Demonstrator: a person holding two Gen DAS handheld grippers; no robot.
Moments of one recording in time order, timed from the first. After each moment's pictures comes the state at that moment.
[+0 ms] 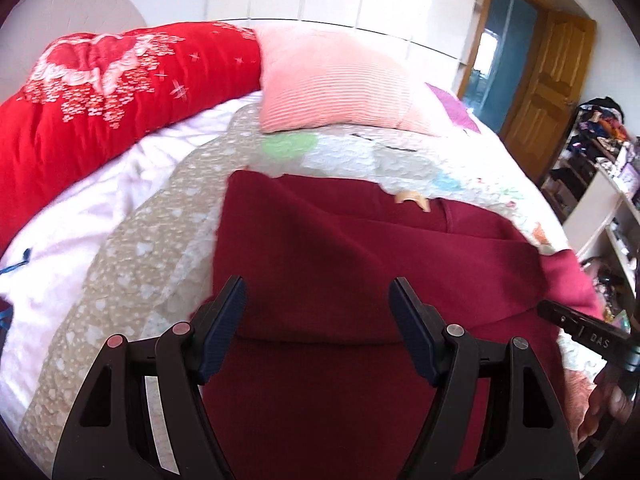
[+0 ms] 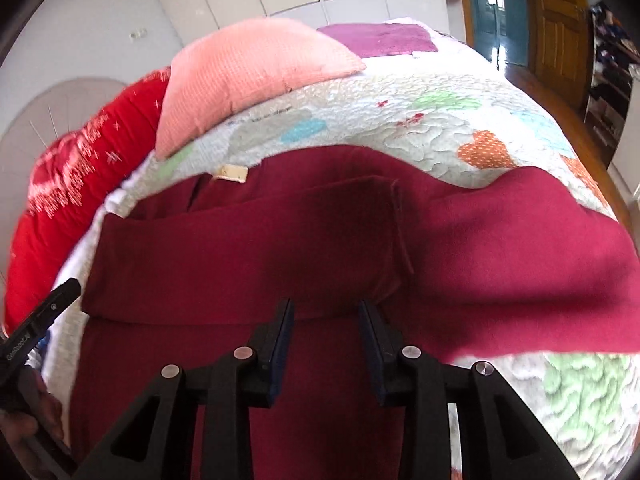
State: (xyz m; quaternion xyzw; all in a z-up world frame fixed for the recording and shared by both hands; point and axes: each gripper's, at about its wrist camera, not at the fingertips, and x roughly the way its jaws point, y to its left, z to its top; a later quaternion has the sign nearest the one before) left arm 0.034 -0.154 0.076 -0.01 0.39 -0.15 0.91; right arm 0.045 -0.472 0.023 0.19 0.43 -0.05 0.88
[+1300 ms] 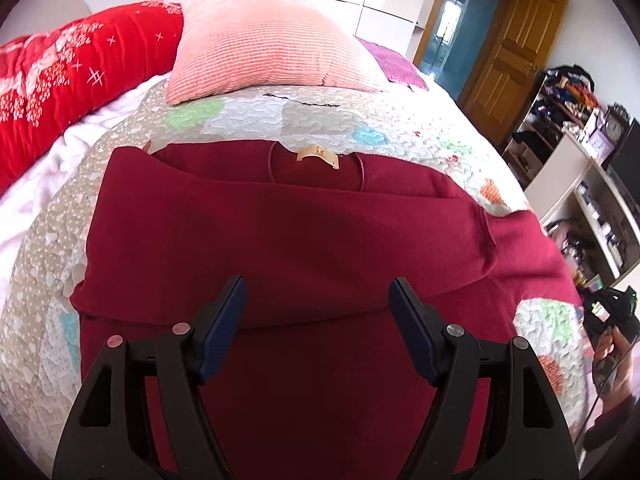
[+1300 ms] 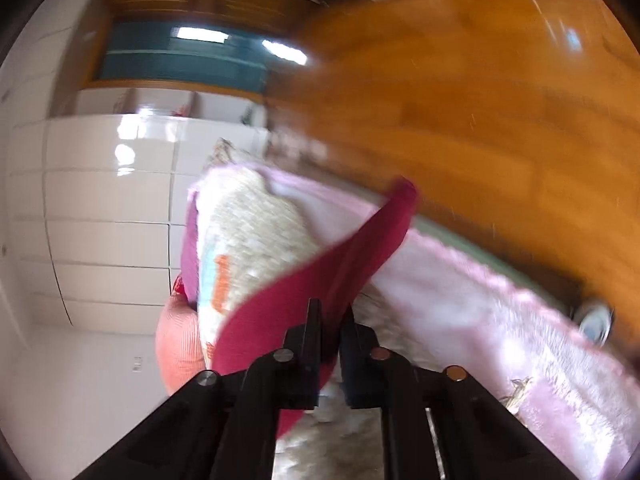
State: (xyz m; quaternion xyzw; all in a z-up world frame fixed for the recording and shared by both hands) left arm 0.027 -0.228 0.063 0.01 0.43 -0.22 0.87; right arm -0.186 -0.781 -0.076 0.65 0.17 -0.21 0.71
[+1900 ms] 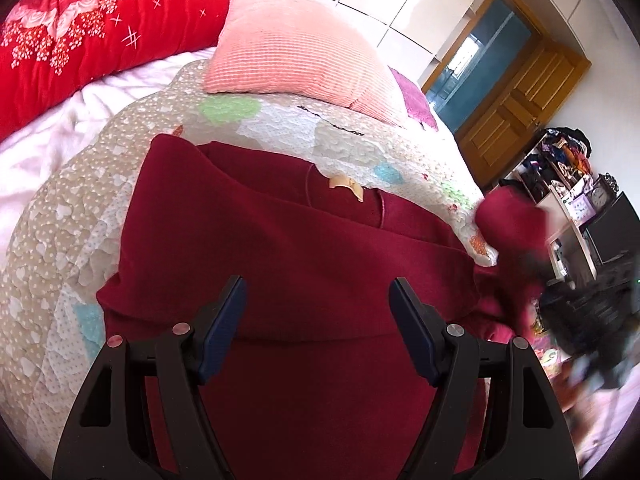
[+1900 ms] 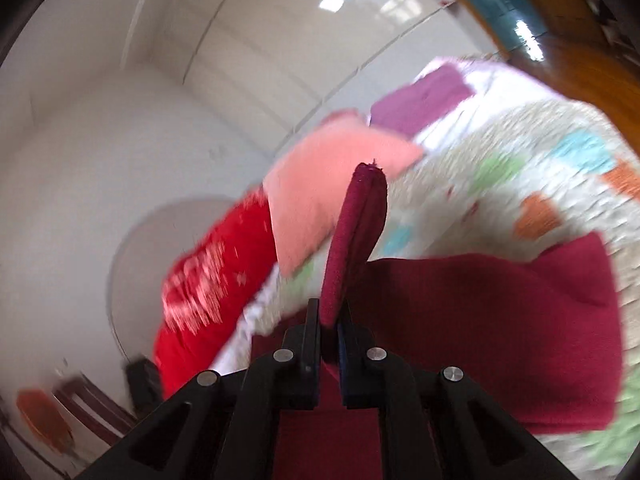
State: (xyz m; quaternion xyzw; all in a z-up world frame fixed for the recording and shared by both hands) left arm 0.052 -0.170 0.079 -0.10 0.45 -0.23 0.86; right arm 0.026 -0.504 0.086 0.37 0.26 0.09 0.88
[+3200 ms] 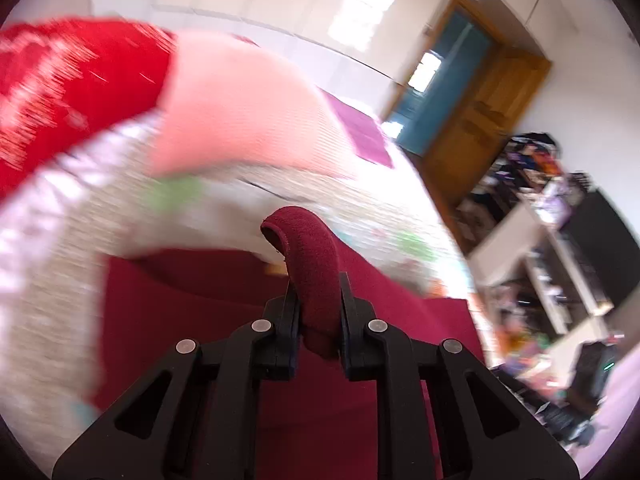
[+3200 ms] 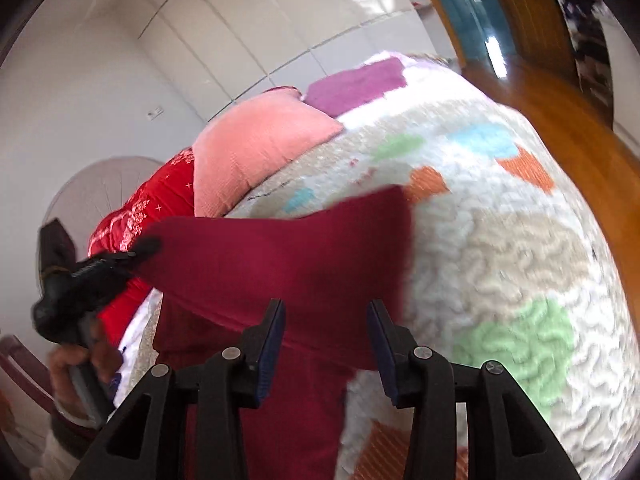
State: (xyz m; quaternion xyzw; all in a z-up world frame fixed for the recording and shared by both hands) left arm 0.078 -0.184 0.145 -0.08 0.37 -0.26 0.89; right arm -0.031 -0.546 0.080 0.28 0.34 -0.02 0.90
